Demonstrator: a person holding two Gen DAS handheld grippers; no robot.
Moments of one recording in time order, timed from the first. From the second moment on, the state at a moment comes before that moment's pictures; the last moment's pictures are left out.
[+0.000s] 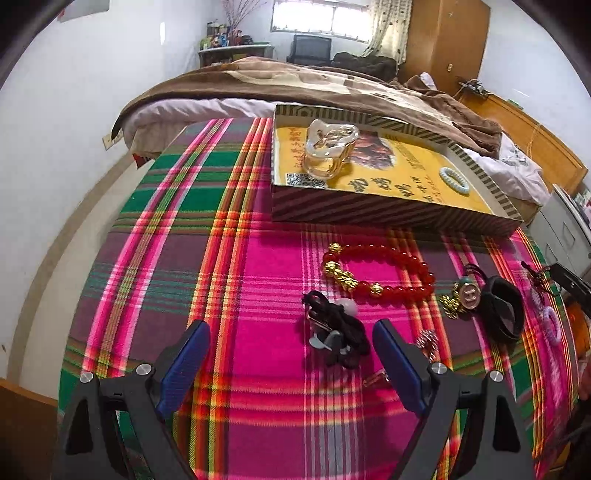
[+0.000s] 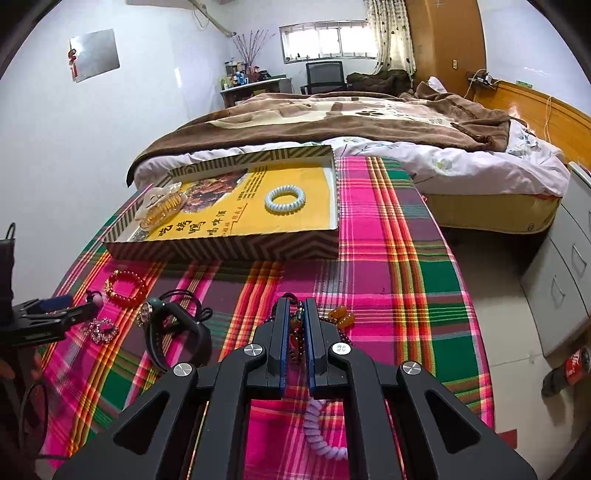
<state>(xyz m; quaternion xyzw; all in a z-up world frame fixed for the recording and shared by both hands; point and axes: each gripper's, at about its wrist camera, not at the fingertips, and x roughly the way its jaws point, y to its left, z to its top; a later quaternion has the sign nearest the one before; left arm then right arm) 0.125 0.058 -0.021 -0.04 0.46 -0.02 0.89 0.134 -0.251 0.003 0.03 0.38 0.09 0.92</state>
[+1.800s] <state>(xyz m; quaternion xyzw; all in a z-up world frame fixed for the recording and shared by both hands) 0.193 0.012 0.076 -0.04 0.37 -0.12 0.92 0.208 -0.240 0.076 0.03 0.33 0.12 0.94</state>
